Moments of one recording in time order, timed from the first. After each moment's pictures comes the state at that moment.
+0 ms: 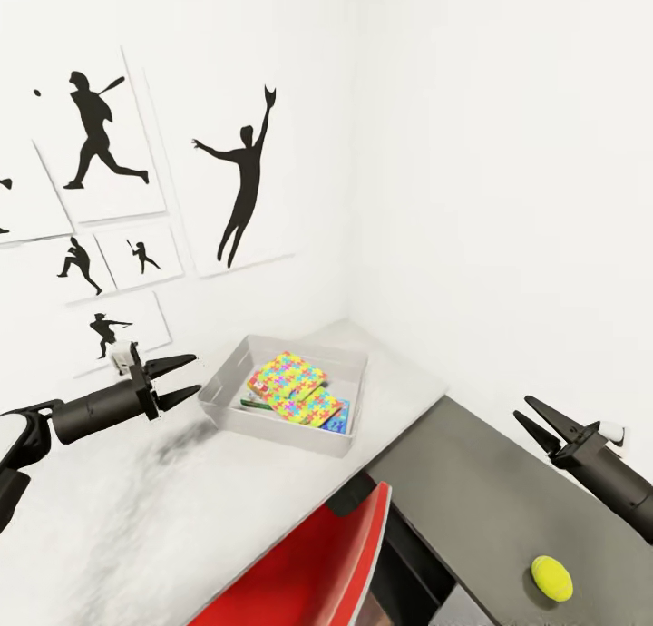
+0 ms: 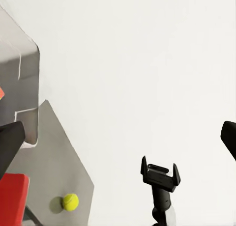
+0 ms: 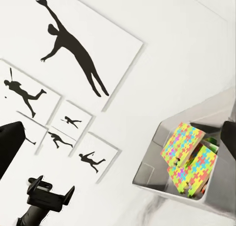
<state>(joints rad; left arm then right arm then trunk) -0.48 0.50 0.04 -1.44 1.76 1.04 -0.09 -0.21 -0.15 -0.63 -1.60 -0.89 0.98 0.82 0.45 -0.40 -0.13</state>
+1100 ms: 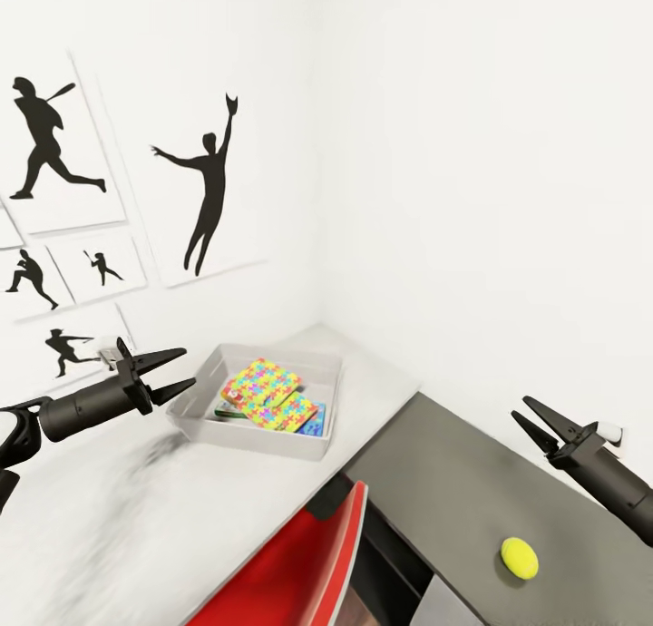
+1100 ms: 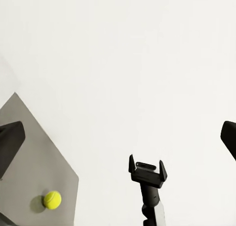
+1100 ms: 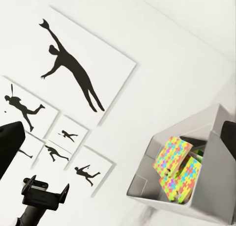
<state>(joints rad) -0.49 0.53 0.03 -1.44 1.76 1.04 -0.18 -0.21 -0.14 -0.63 -1.60 -0.89 0.97 0.82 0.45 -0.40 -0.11</state>
